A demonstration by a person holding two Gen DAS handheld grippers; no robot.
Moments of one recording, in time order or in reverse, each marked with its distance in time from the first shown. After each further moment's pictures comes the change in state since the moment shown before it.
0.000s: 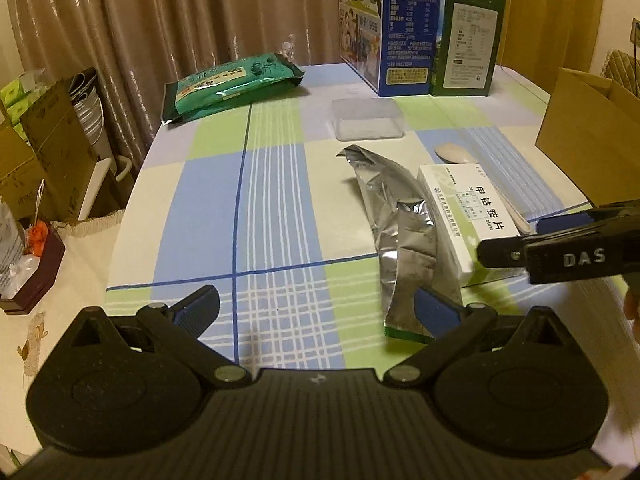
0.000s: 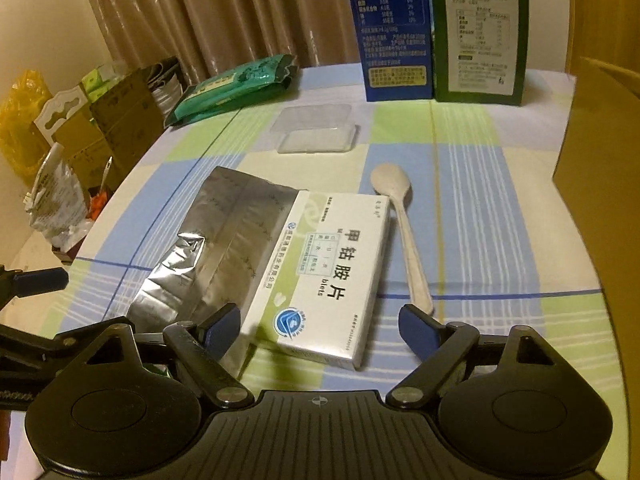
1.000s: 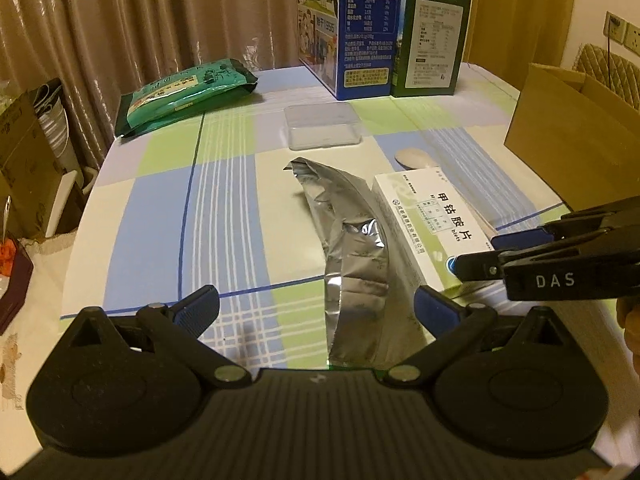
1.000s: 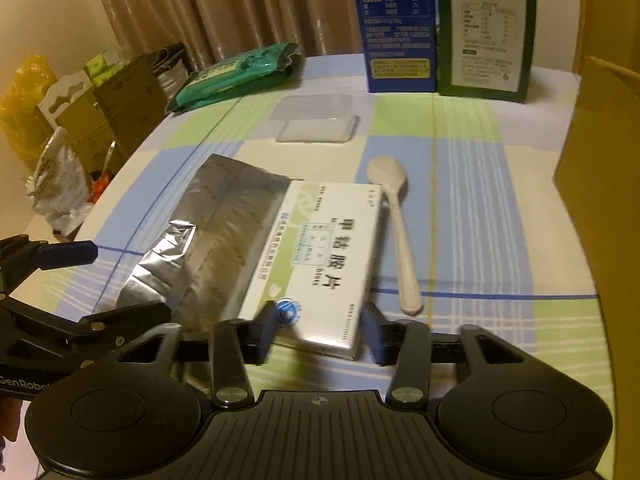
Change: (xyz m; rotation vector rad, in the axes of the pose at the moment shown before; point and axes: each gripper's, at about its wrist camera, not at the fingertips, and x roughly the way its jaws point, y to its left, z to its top) left arm 0.016 -0.021 0.011 0.042 -0.004 -0.085; right arm 0.001 -0.008 0.001 -0.038 0.035 0.014
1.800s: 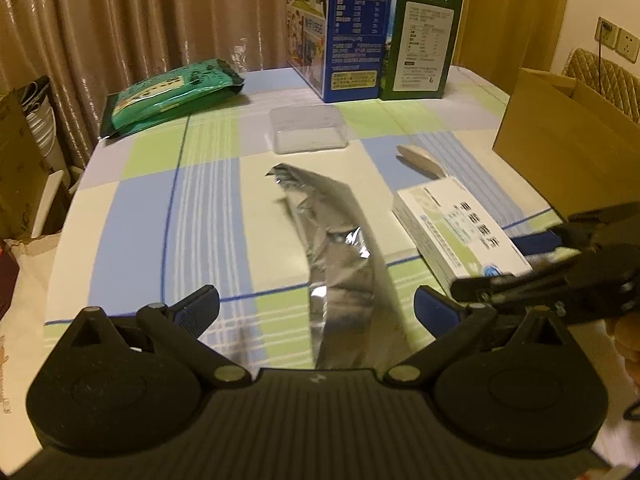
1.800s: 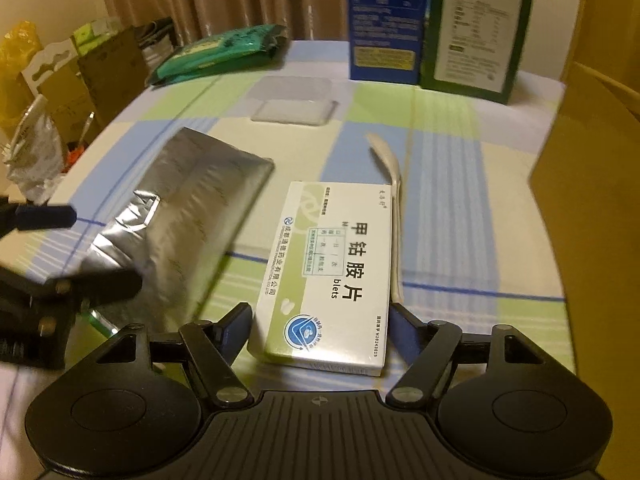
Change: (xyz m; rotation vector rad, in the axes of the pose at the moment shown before) left arm 0.007 -0.002 0.007 -0.014 -0.004 -0.051; right arm -0.002 -0.010 -0.005 -0.071 0.043 -0.112
